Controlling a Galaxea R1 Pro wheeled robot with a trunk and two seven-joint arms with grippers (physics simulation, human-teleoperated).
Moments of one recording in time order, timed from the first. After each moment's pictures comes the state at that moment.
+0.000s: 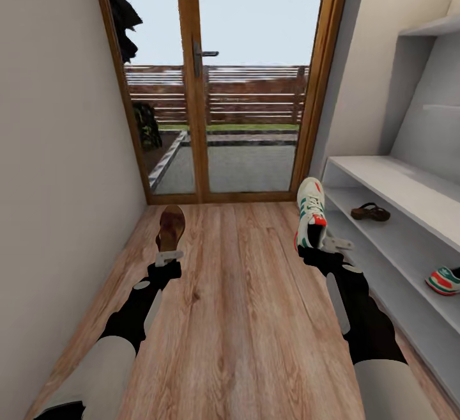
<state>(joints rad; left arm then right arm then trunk) -0.73 -0.12 0.21 -0.68 -0.13 0.10 -0.05 -0.60 0.03 -0.13 -1.25 -0.07 0.56 -0.08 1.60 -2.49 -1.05</state>
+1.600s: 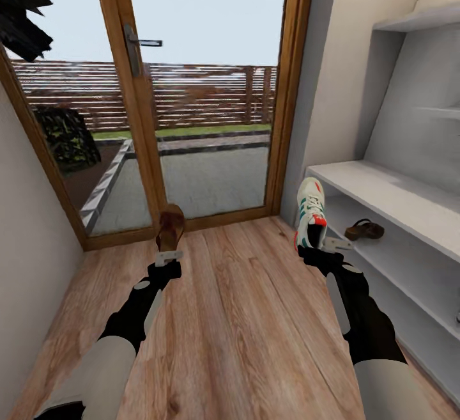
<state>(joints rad) -0.73 -0.12 0.21 -0.68 -0.13 0.10 -0.05 -0.60 0.03 -0.13 -1.25 -0.07 0.56 -0.08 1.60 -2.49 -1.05</state>
